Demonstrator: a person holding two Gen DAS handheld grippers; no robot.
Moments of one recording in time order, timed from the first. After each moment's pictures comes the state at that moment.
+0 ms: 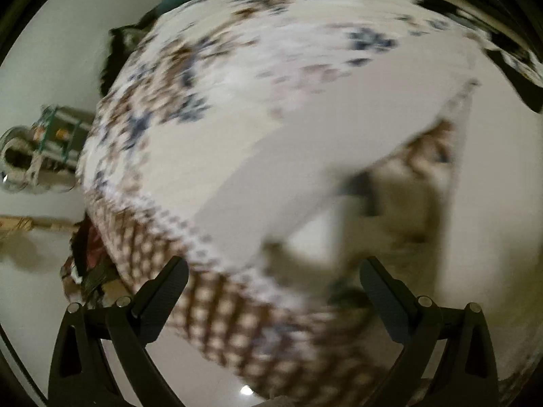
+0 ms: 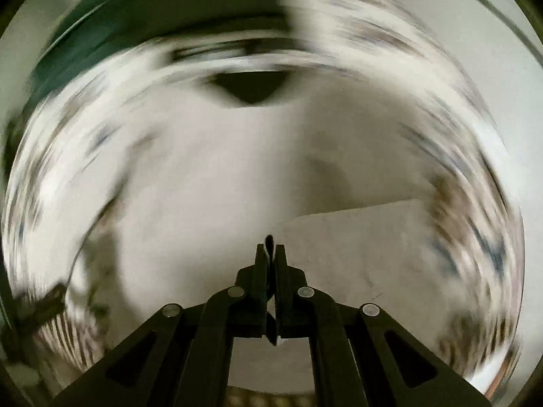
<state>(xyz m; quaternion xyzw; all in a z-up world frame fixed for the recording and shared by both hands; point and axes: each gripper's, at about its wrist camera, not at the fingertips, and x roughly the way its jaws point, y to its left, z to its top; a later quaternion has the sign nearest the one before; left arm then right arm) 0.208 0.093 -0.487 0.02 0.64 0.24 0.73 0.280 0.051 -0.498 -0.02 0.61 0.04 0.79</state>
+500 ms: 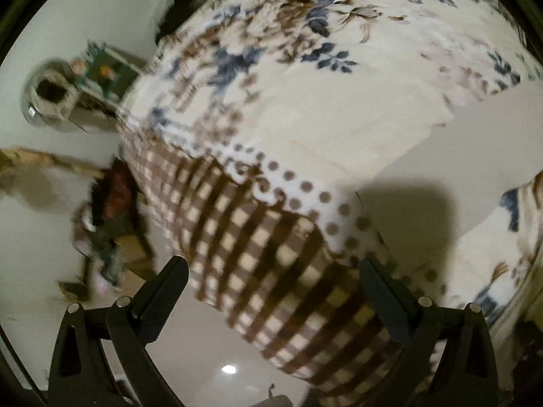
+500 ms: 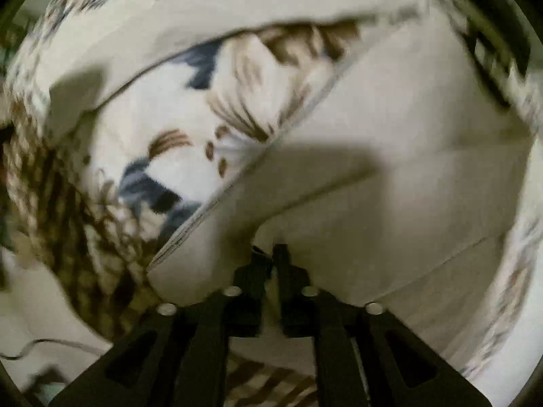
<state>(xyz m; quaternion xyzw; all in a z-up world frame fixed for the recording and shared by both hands) 0.147 0.218 -0.510 -0.06 0.64 0.33 0.70 0.232 0.240 -0.633 -0.16 0.72 0.19 0.65</state>
